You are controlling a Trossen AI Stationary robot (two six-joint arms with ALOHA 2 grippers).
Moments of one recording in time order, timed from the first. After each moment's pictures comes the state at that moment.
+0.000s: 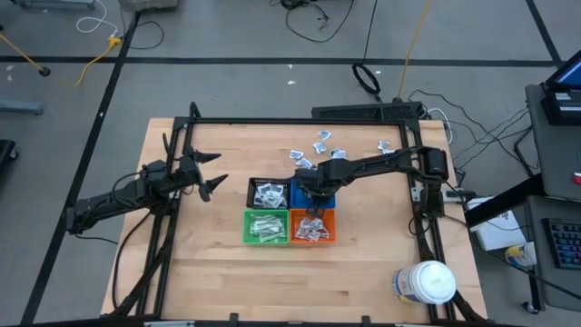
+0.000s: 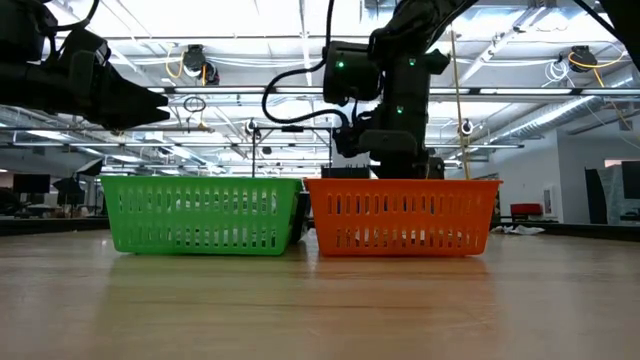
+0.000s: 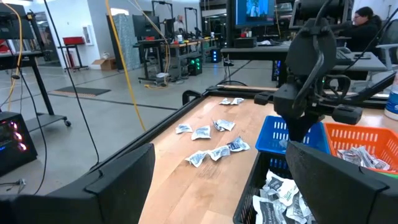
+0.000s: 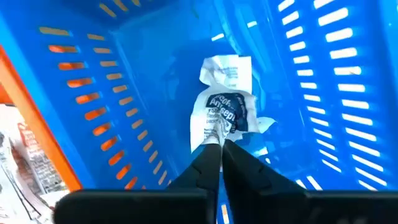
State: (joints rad) left arm 0.33 0.02 0.04 -0.03 -0.05 0.05; right arm -0.09 1.93 1.32 -0.79 0.00 0.32
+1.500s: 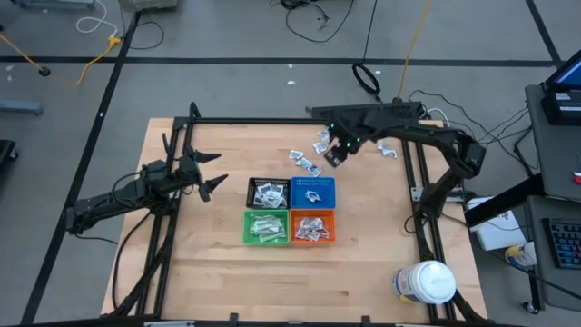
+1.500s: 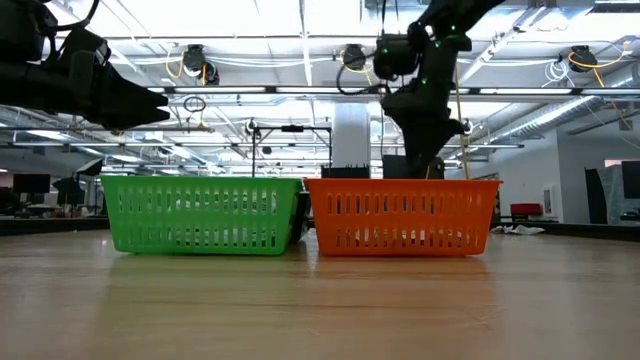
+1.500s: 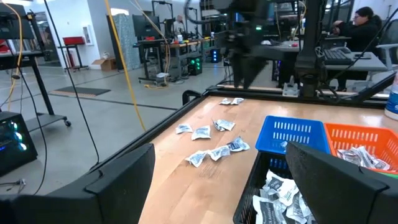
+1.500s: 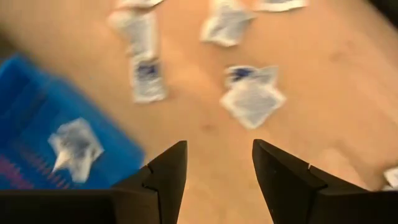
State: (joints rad) left arm 0.33 0.03 0.04 -0.03 -0.05 0.05; right arm -0.48 1.64 1.31 -0.96 0.00 0.35
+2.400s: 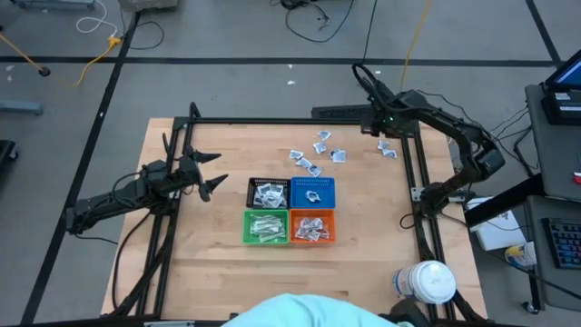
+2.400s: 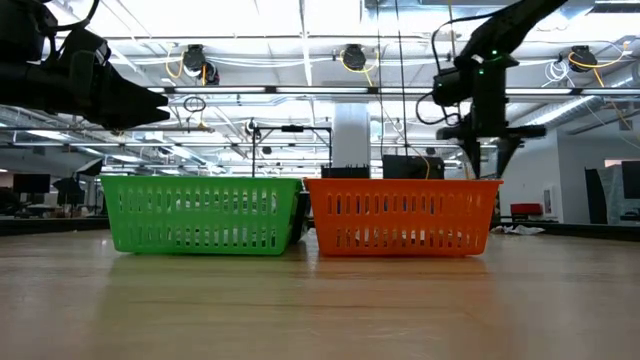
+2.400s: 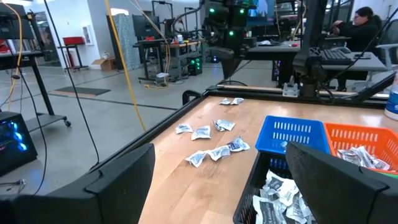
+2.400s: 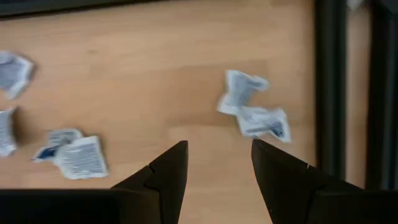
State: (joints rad) left arm 0.33 0.03 0.04 -0.03 -0.05 0.05; right arm -0.94 1.51 1.17 -1.06 0.10 0.73
